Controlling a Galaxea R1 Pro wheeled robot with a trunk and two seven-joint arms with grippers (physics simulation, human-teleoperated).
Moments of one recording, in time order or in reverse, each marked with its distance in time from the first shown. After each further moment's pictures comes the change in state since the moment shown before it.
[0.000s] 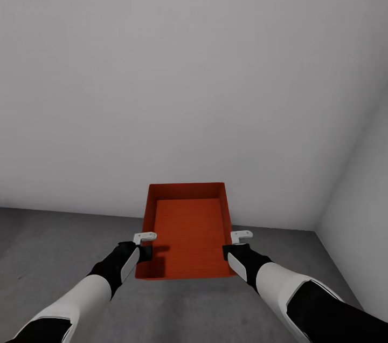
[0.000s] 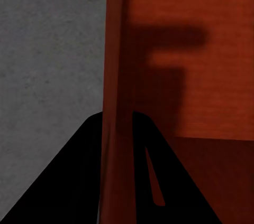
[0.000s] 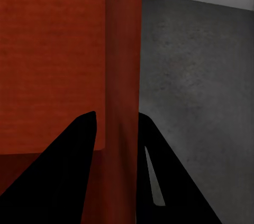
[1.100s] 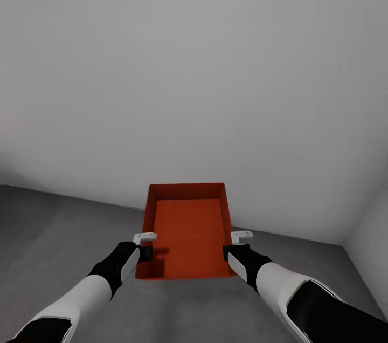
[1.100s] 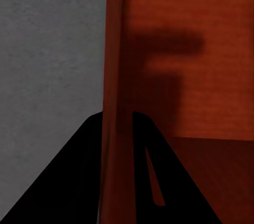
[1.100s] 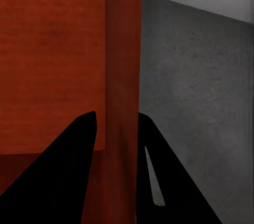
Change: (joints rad) left arm 0.000 -0.001 0.000 0.003 0.000 0.000 0.000; right arm 0.000 0.000 0.000 0.003 -0.001 0.000 0.000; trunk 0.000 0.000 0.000
